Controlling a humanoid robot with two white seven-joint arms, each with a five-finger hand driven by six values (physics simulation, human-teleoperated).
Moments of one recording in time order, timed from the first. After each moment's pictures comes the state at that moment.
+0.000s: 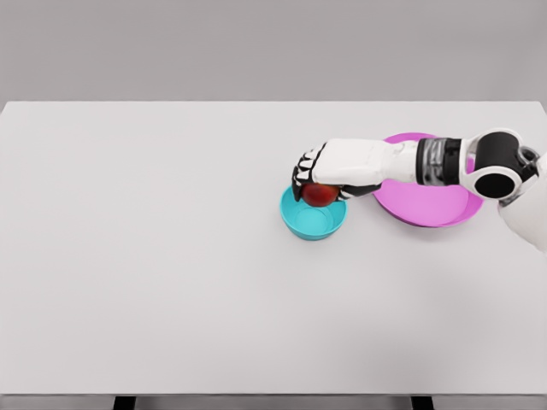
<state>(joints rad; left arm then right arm) 0.05 0.00 -0.39 -0.09 -0.01 -0.02 0.02 -0.79 -0.62 0.77 -1.47 0.38 -0.61 0.61</state>
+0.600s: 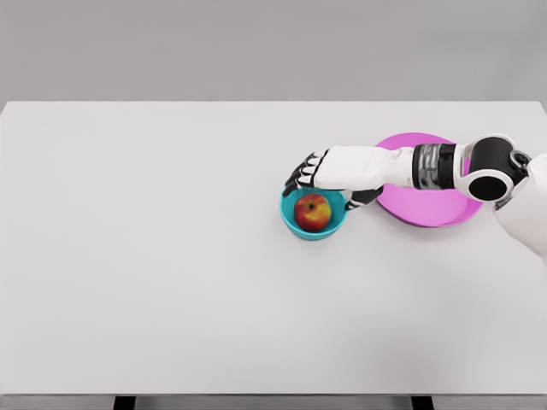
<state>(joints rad) 0.05 0.00 -0.39 -0.09 -0.01 -0.02 0.02 -0.79 -0.61 0.80 -1.42 0.40 -0.61 0.61</state>
